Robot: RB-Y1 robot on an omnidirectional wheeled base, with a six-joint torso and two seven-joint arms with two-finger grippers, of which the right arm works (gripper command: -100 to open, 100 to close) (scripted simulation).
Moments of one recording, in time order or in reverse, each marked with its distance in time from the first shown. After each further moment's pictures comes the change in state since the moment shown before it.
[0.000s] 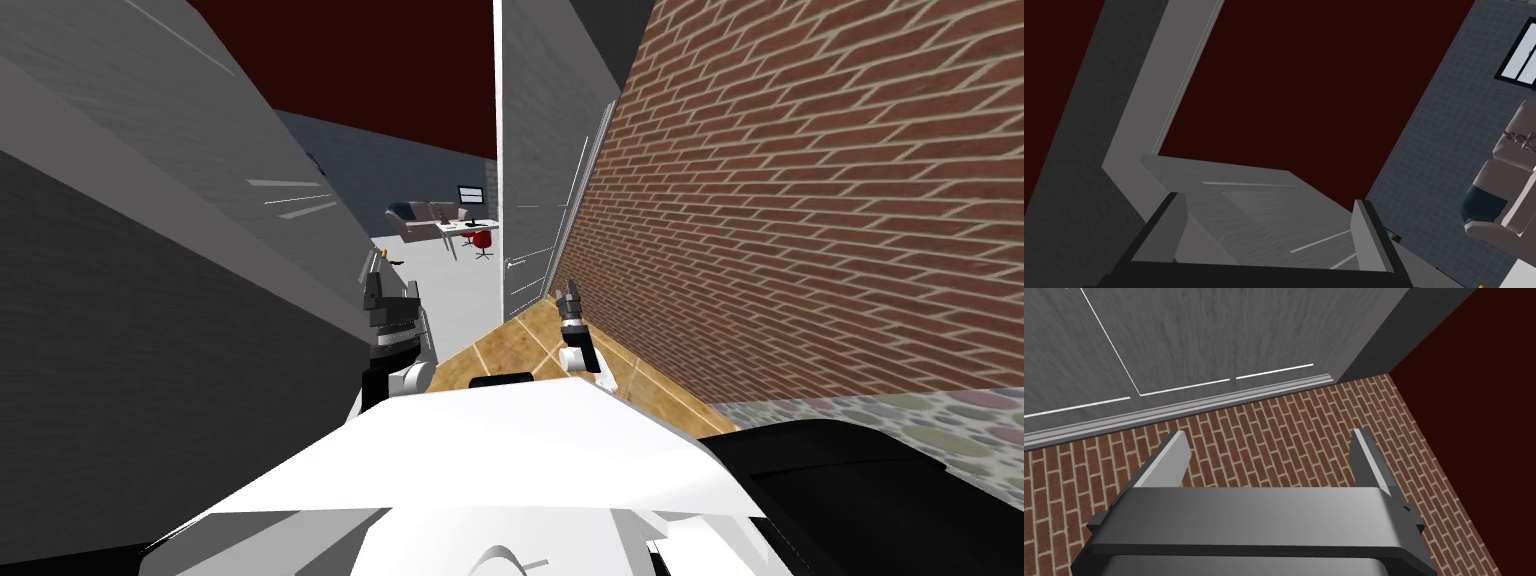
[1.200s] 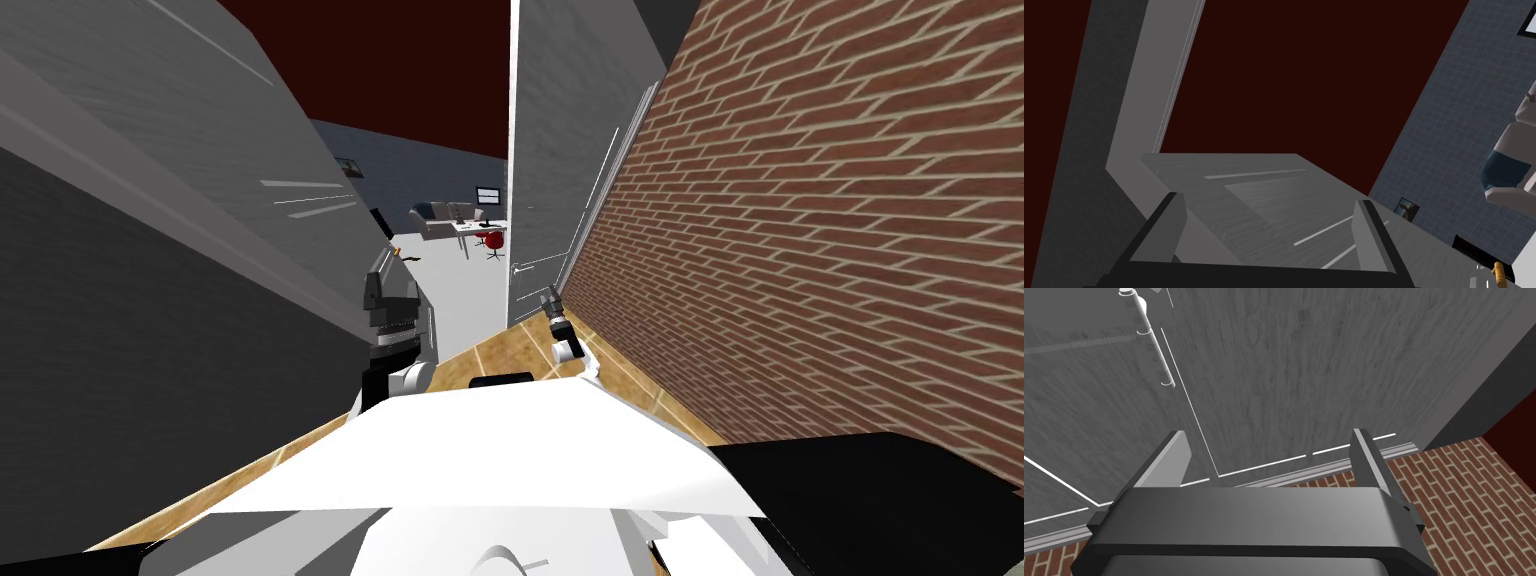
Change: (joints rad) arm -0.186 -0.132 0.112 0.323 -0.077 -0.033 -0.080
